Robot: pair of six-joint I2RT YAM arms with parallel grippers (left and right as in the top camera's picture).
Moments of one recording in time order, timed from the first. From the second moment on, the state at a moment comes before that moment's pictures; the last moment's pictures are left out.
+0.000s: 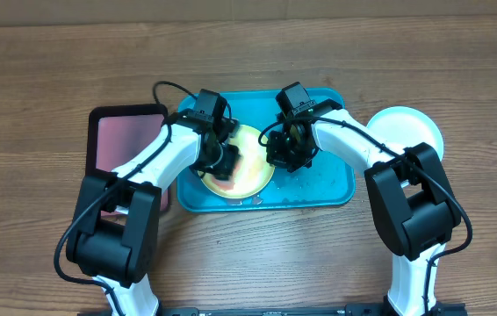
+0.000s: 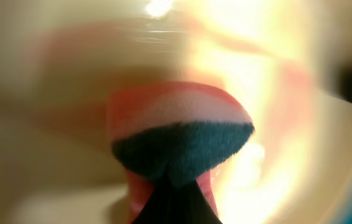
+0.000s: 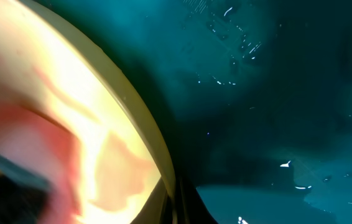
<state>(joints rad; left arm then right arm) -0.35 1.91 1.21 -0.69 0.28 -0.01 0.46 2.08 1.41 -0.73 -0.35 0.59</state>
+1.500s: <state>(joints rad) -0.37 1.94 1.49 -0.89 0.05 -0.19 0.46 2.08 1.41 -0.72 -0.36 0.59</state>
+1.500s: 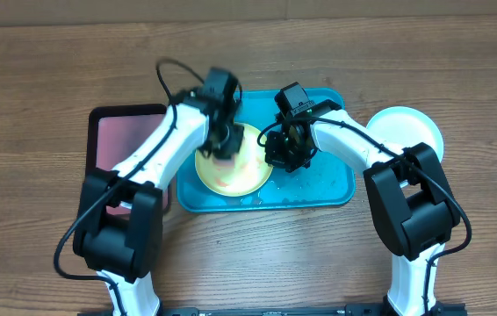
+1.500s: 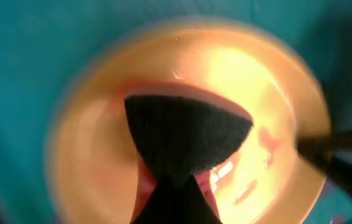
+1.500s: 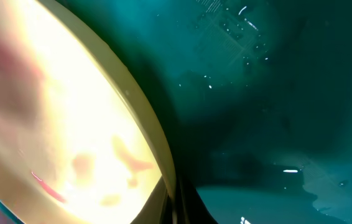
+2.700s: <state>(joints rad) -0.37 1.95 1.72 -1.03 -0.09 -0.35 0.64 1.61 1.41 -1.11 0.80 0.68</state>
